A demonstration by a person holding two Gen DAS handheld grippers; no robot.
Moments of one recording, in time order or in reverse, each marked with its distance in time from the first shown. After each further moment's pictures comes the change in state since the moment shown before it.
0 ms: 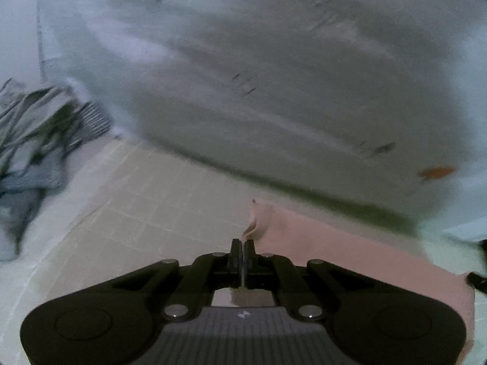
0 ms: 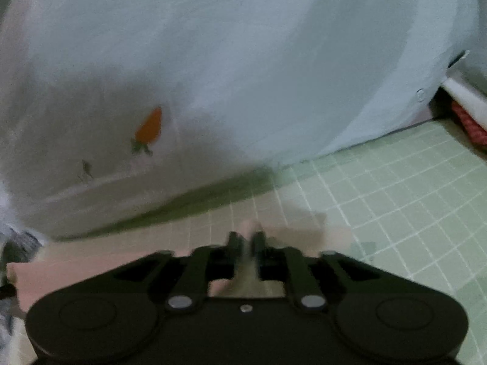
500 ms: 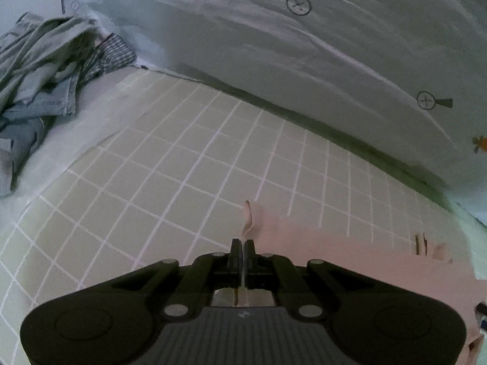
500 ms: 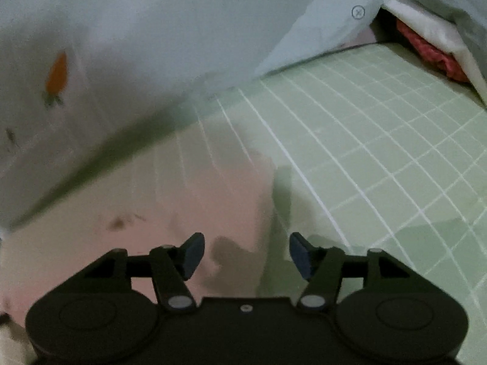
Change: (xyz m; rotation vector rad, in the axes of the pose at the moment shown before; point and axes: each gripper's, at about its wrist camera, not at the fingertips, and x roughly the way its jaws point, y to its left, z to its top) left arm 0.031 0.021 -0.030 -0.092 0.135 0.030; right arm 0.023 -0.041 -0.041 0.096 0.176 -0.185
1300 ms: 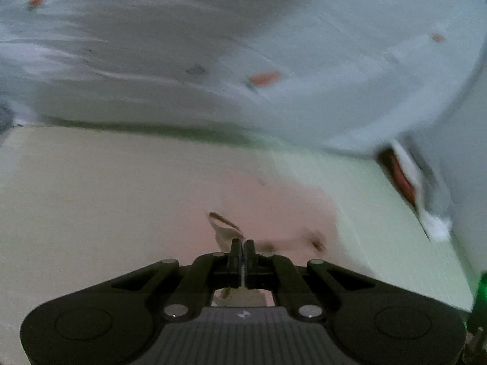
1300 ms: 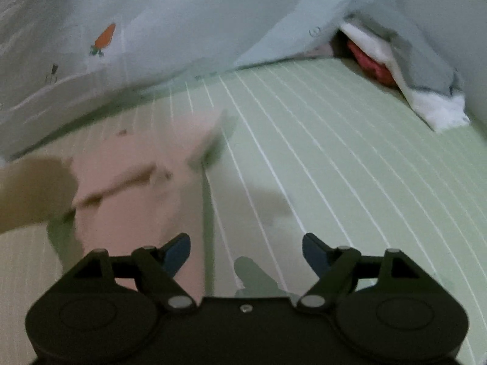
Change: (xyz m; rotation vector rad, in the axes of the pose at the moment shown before) left arm -0.133 -0.123 -0.122 0.383 -0.008 -0.406; right arm -0.123 -0.041 -0.112 -0.119 -0.025 -0.086
